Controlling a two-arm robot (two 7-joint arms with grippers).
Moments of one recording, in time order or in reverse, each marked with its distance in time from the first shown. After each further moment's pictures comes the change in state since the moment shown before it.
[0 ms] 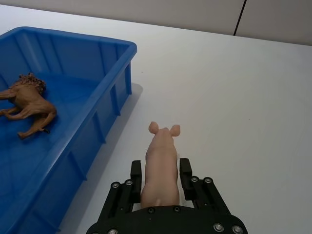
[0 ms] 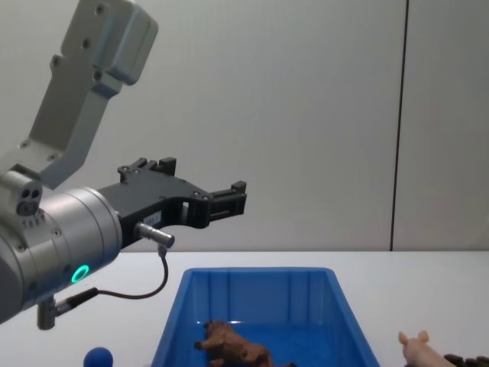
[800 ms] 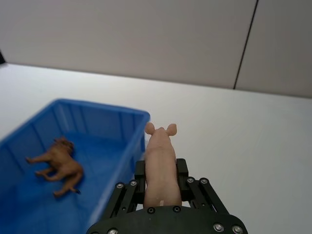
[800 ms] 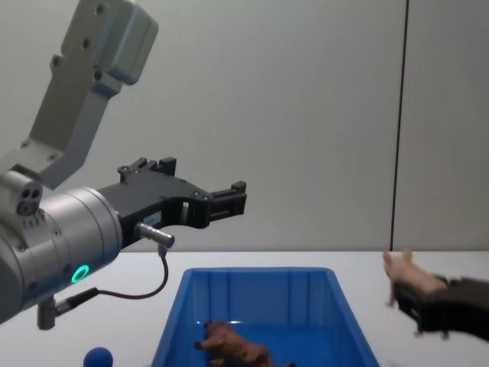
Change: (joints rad) left arm 0.000 0.000 0.000 0.000 0.000 0.000 0.000; right arm 0.010 -0.010 0.012 -0.090 0.020 -0.050 0.013
